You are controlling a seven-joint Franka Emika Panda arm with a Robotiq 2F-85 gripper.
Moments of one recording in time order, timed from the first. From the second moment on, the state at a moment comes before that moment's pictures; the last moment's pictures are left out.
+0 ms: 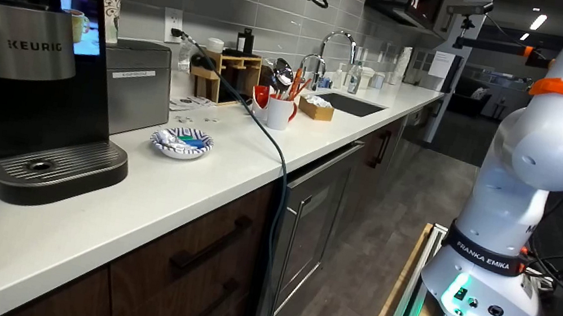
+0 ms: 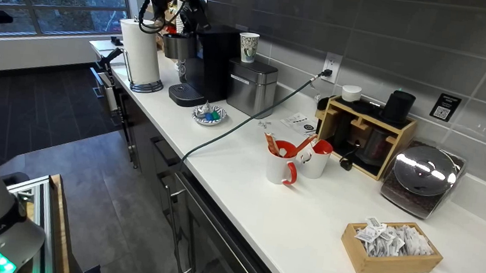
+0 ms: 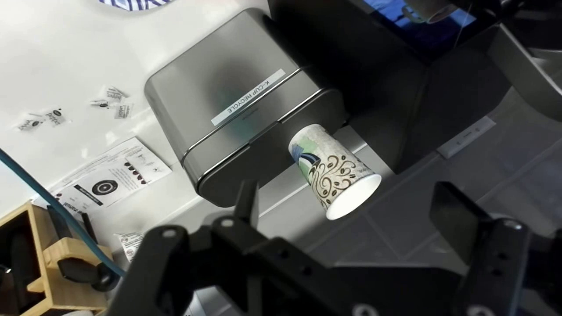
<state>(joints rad) 0.10 -0.17 0.19 -2.04 0.28 2.68 0.46</state>
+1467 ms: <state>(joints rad) 0.23 0.45 0.09 -1.28 -0.05 2.49 0.49</state>
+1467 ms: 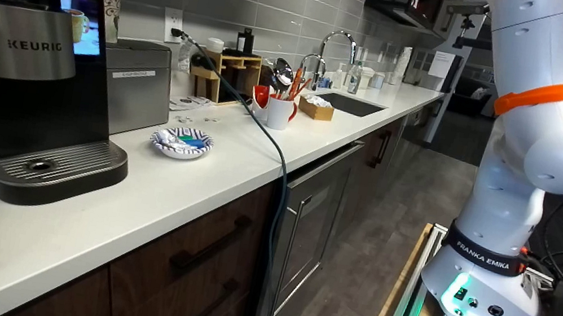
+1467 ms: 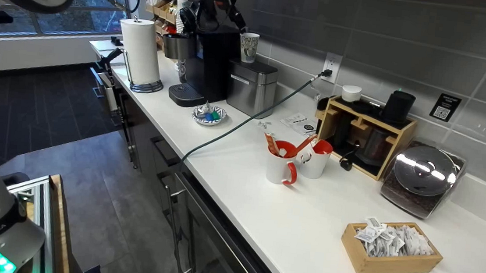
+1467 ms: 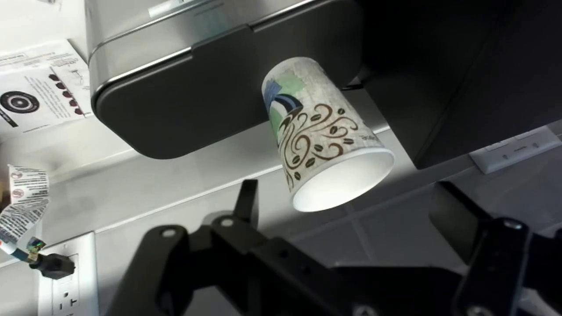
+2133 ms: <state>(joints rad) 0.30 0.64 -0.02 -0.97 -0.06 2.26 0.56</state>
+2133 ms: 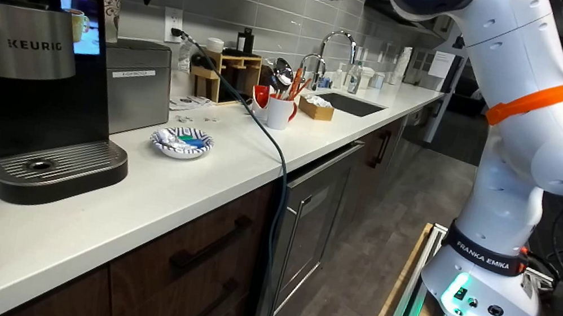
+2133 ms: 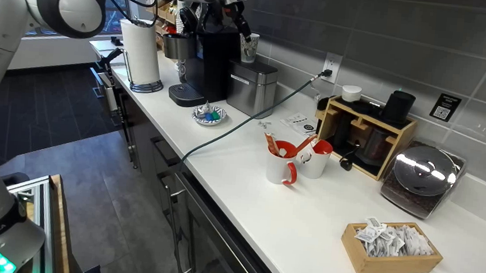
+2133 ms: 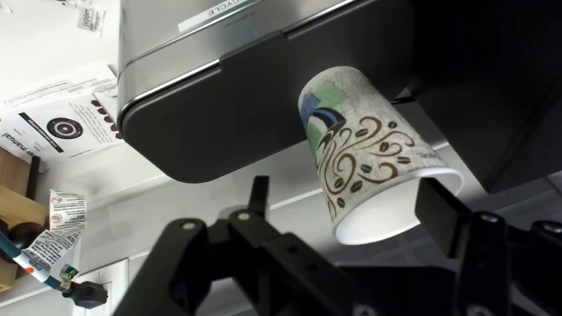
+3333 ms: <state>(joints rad) 0.33 0.80 -0.08 -0.75 -0.06 2.21 0.73</state>
